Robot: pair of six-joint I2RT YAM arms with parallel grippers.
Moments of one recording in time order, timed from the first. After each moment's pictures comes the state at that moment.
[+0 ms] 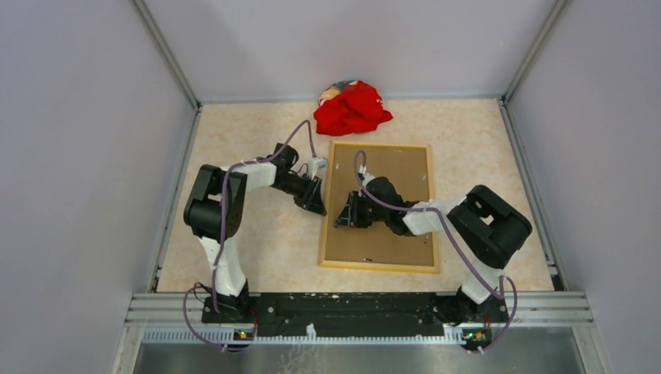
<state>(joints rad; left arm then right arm) -0.30 1.92 1.11 -0.44 0.91 0.28 0.76 1.73 0.71 0.41 -0.31 0.79</state>
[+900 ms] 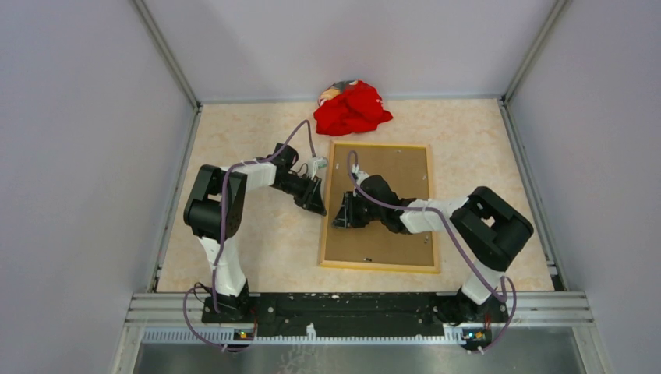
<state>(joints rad) -0.30 1.92 1.11 -0.44 0.91 0.27 0.80 1.71 0.77 0.30 -0.29 0.71</state>
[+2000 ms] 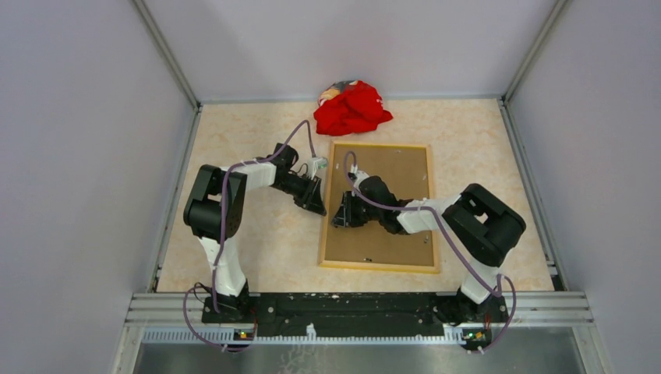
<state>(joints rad) -0.30 1.92 1.11 -0.45 0.91 0.26 0.80 1.77 0.77 0.38 -0.26 0.68</state>
